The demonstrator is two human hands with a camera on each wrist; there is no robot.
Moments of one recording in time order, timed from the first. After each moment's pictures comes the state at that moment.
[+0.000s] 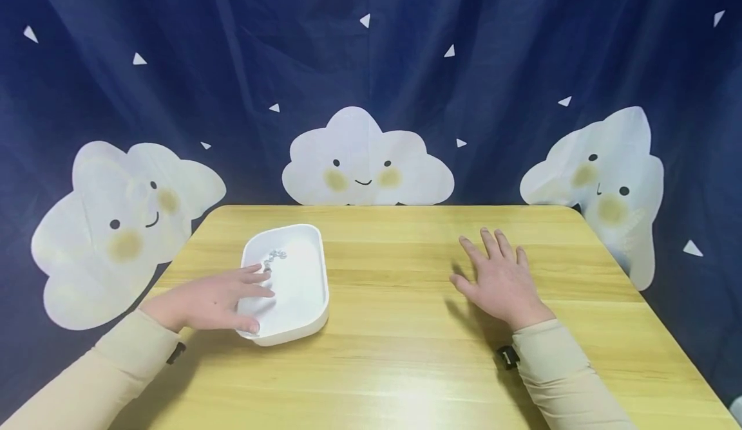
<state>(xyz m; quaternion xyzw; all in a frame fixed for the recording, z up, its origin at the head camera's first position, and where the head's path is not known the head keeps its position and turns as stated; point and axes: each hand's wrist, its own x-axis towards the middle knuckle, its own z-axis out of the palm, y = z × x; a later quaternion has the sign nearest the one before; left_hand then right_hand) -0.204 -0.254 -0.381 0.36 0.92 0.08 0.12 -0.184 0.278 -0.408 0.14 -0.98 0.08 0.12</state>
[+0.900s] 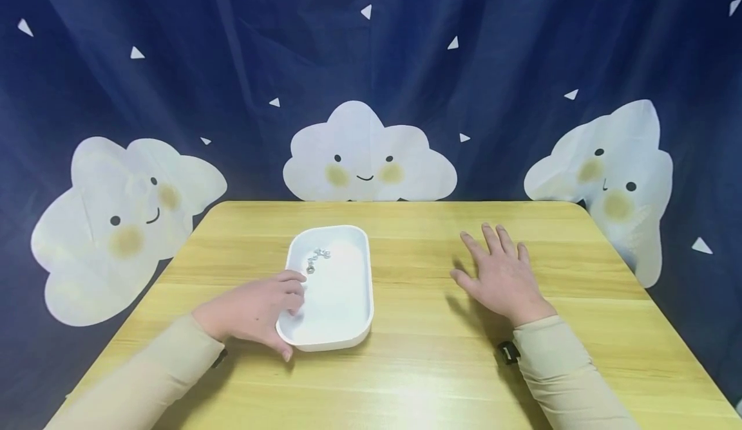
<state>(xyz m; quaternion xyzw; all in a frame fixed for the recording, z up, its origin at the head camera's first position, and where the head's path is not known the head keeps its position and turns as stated) -0.203 -0.189 -0.408 0.52 0.85 0.07 0.00 -0.189 0.276 -0.408 0.14 -0.98 0.09 0.11</state>
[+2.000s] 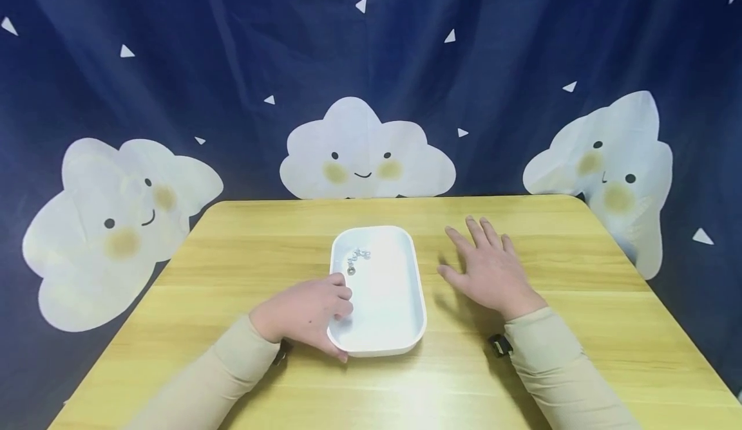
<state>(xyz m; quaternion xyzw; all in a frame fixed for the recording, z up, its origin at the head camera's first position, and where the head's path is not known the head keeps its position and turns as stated) -0.204 -0.105 -0.420 0.56 0.83 0.02 -0.04 -0.193 0.258 -0.402 0.15 -0.98 0.10 0.09</state>
